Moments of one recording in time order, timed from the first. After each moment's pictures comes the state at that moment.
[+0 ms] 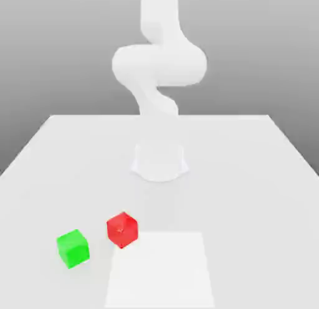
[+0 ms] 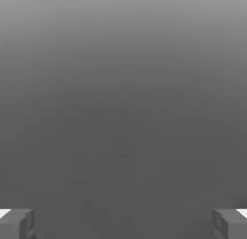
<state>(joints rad) -0.03 -0.74 0.00 -2.37 0.00 2.35 0.85</state>
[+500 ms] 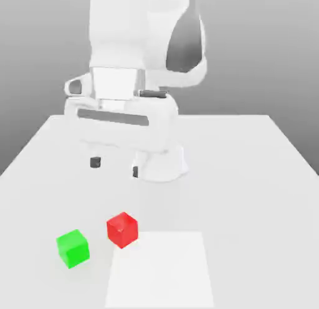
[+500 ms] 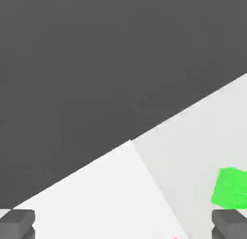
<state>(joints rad) -0.23 -0.26 0.02 -2.85 0.01 2.72 1.23</state>
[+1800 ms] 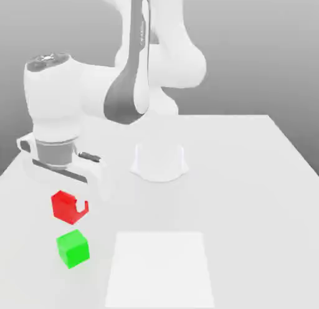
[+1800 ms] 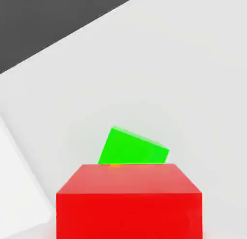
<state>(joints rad) -0.36 0.02 -0.12 -2.70 0.00 2.71 0.79</state>
